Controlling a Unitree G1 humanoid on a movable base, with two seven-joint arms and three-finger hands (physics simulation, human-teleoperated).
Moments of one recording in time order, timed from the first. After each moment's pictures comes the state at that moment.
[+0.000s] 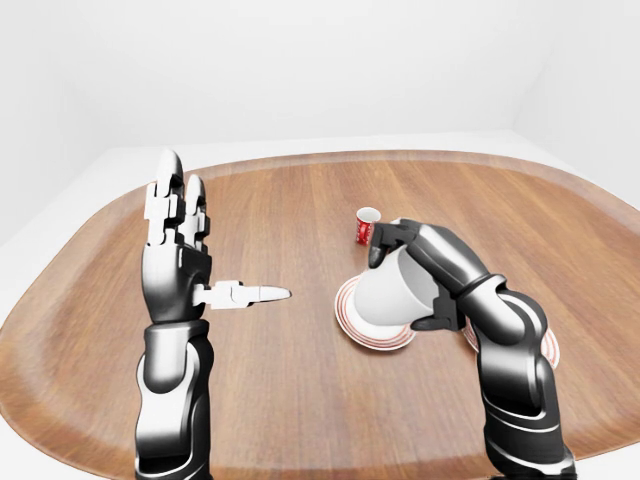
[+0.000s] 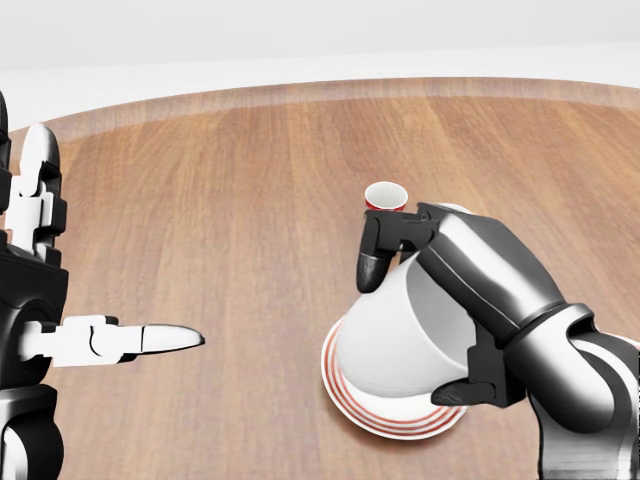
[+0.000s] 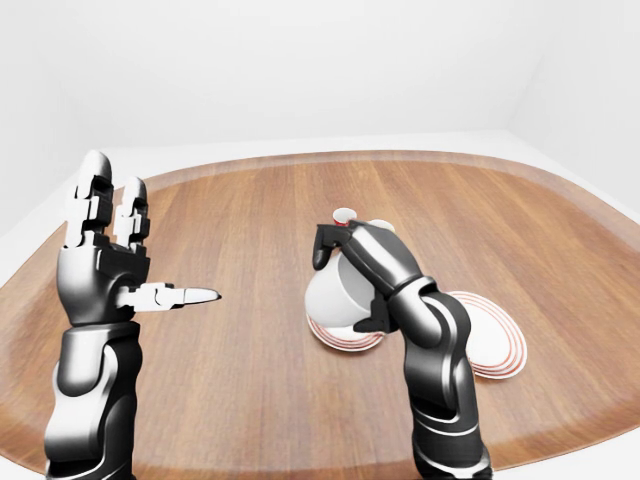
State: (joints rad) left arm -0.09 0.05 0.10 -0.57 -0.06 0.09 -0.02; right arm -0.23 -0.15 -0.04 -0.51 -0.76 0.09 0.70
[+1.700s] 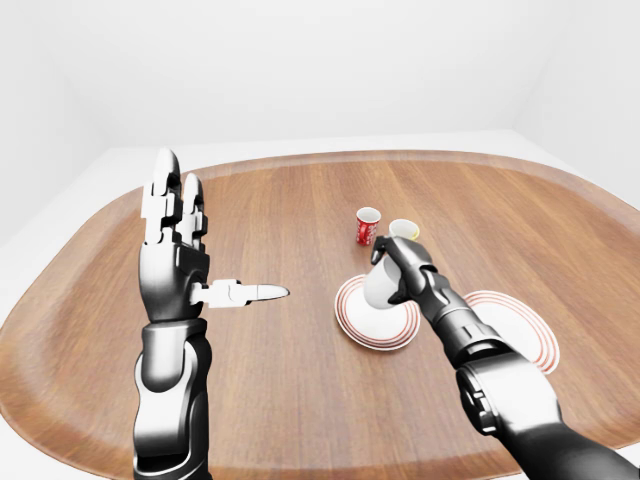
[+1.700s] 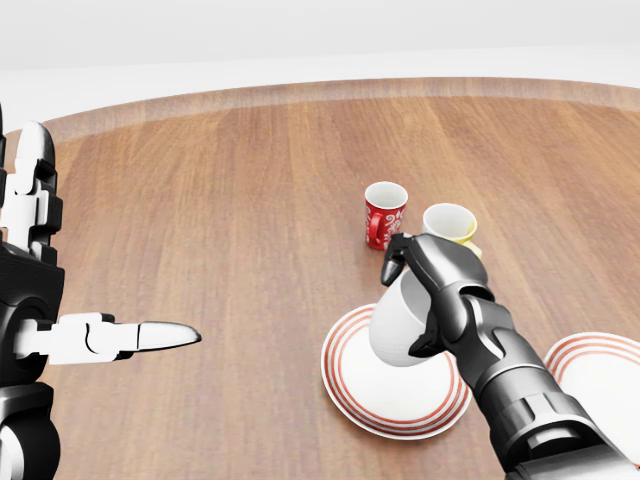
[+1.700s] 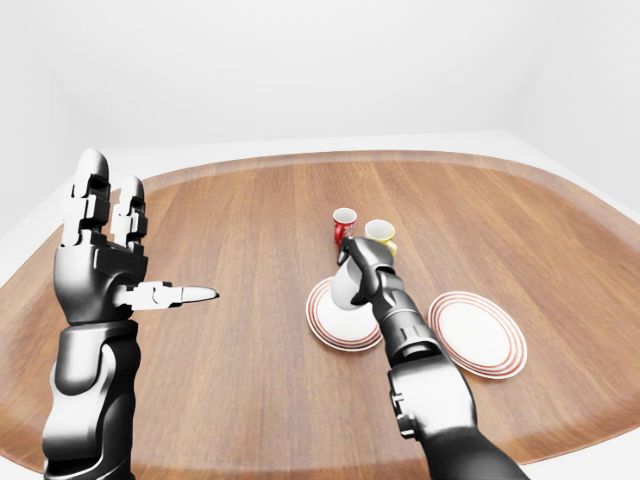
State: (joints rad) left arm -0.09 0.06 0.11 -0.56 -0.07 0.09 -0.02; right arm -0.84 -0.19 0.05 1.19 -0.88 -0.09 -0.11
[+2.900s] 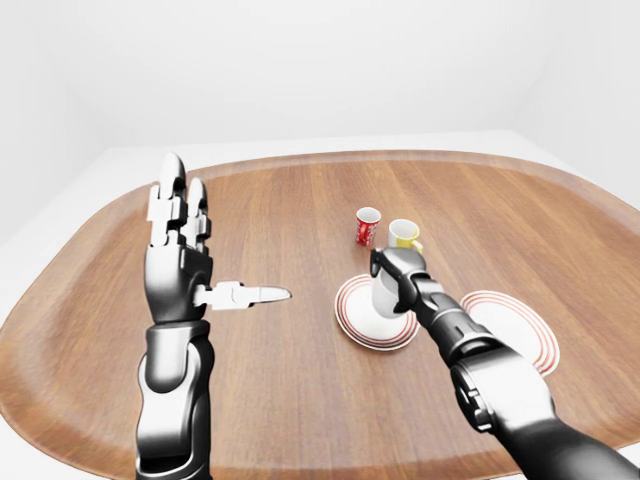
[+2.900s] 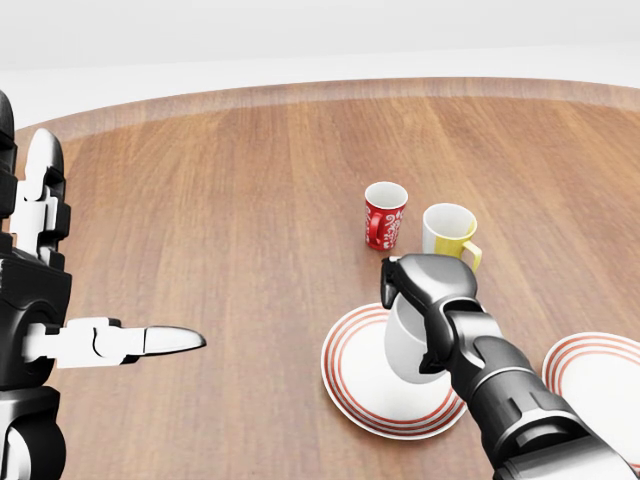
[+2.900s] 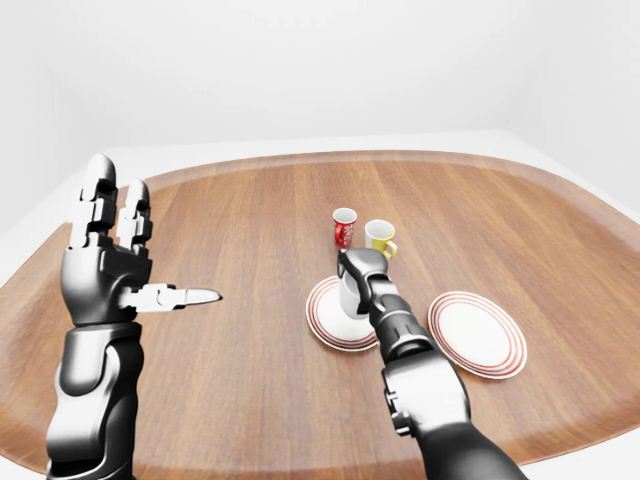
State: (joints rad) left arm -0.08 0.05 0.10 -0.55 -0.06 0.09 -0.03; right arm -0.87 -0.17 0.09 1.31 -1.12 -0.09 -0.18
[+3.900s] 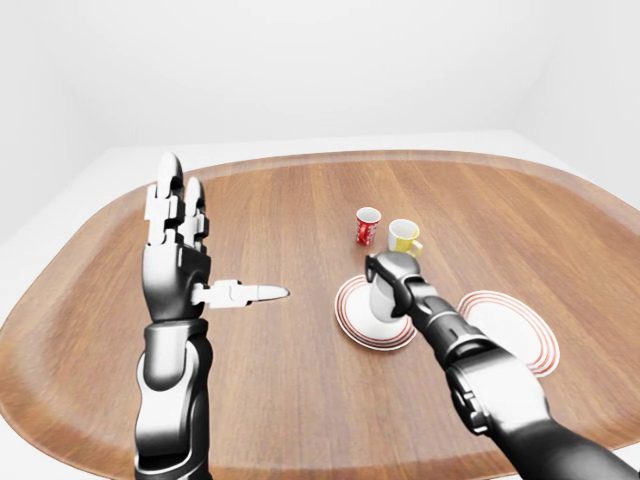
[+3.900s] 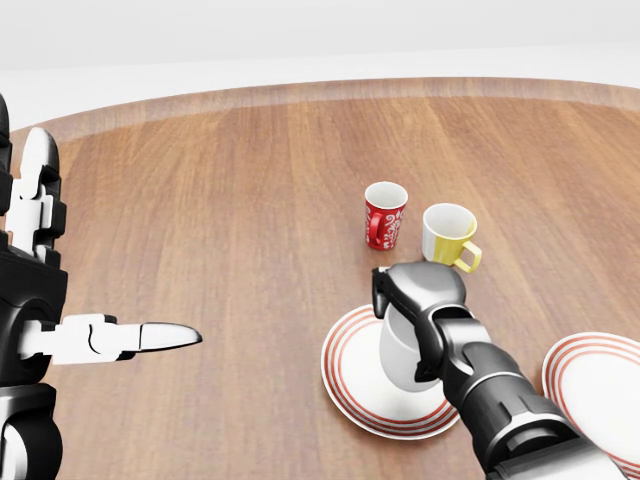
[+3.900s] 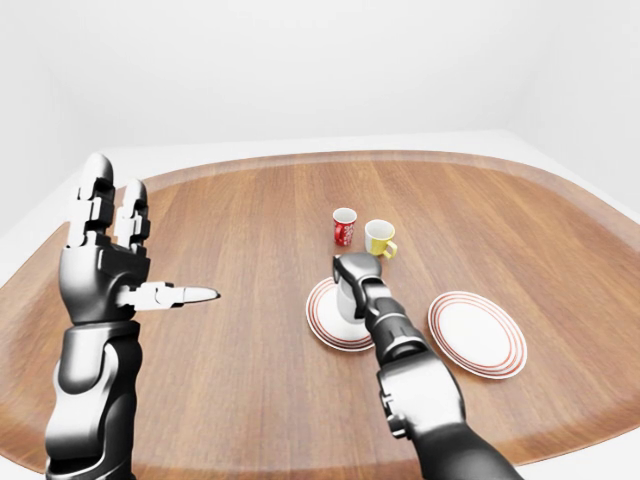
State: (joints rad) left arm -0.09 0.06 0.11 -0.54 -0.07 0.09 -0.02; right arm -0.87 -0.14 0.11 1.33 -1.17 -0.09 -0.19
